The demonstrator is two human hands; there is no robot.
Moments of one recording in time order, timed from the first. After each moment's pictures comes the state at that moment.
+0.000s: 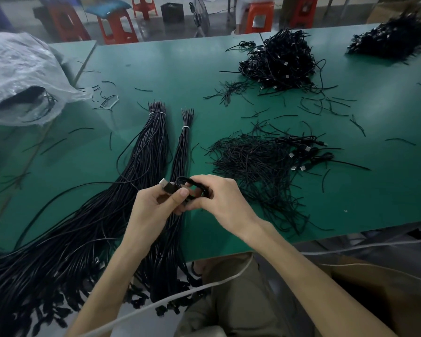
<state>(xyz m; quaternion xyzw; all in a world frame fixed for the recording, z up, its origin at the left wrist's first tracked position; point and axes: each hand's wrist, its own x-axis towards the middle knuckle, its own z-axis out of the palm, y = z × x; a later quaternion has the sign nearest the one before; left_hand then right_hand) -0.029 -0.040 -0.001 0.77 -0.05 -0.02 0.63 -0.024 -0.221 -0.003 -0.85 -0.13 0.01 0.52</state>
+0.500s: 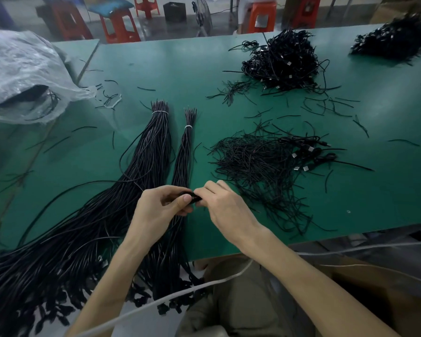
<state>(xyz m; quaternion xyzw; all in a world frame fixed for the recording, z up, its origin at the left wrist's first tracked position) -0.026 -0.036 -0.006 0.81 -0.04 -0.05 0.58 -0.033 -0.217 -0.024 -0.94 -0.21 -0.09 0.24</state>
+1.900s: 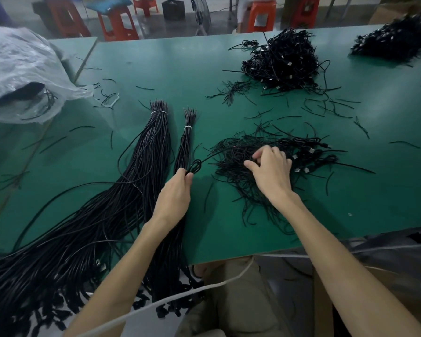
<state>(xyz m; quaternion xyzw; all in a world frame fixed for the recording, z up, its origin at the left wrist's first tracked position) 0.034 -0.064 -0.056 0.92 -0.06 -0.01 0.38 0.044 -0.301 -0.029 -0.95 0.13 -0.11 0.25</state>
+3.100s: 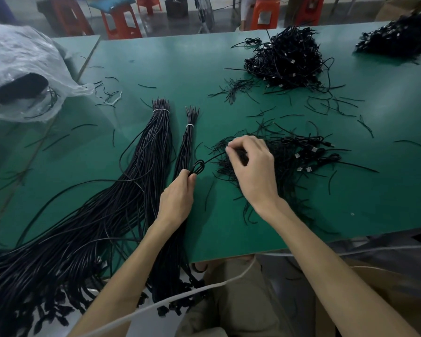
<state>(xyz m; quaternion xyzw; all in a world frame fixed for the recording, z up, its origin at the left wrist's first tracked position) 0.038 -0.067 -0.081 0.94 -0.05 0.02 0.33 0.022 -0.257 -0.006 -0.88 -0.04 -0.28 0.39</state>
